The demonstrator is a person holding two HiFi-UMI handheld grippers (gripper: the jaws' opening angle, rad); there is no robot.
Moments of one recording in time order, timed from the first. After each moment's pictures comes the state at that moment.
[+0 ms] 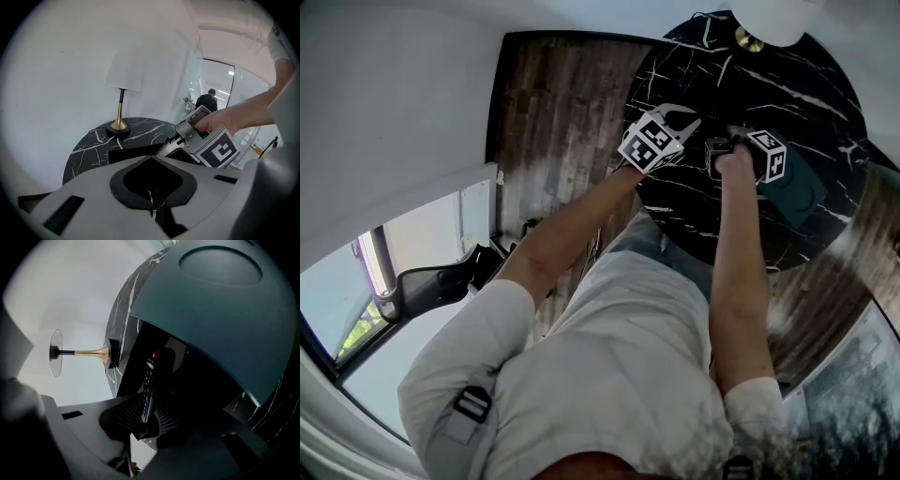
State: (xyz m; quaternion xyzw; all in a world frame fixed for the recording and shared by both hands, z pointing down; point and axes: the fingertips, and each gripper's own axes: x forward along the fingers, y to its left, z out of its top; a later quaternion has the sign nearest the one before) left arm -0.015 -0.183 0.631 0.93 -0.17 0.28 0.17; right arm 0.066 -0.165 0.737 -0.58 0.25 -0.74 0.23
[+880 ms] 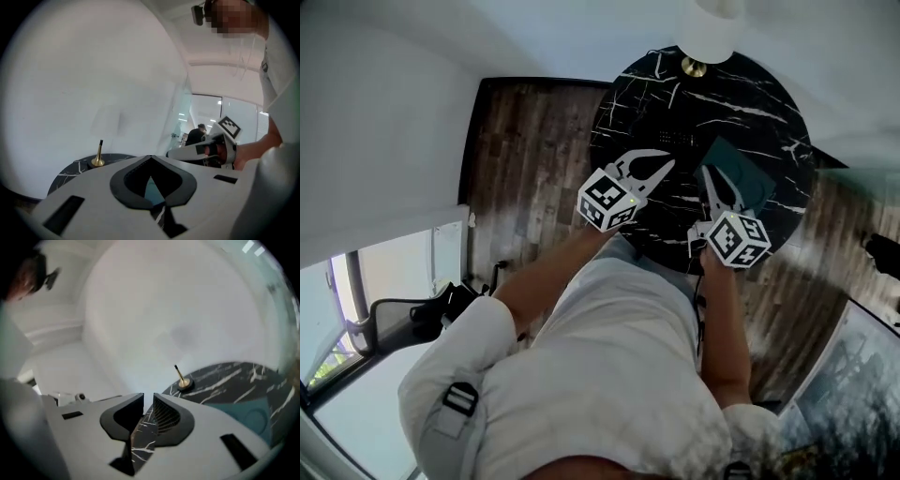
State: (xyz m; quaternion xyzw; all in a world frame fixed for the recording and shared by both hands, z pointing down) left arm 0.001 -0.083 0.454 0.97 -0.18 0.07 0.17; right arm 0.071 -0.061 0.471 -0.59 0.73 -0.35 0.05
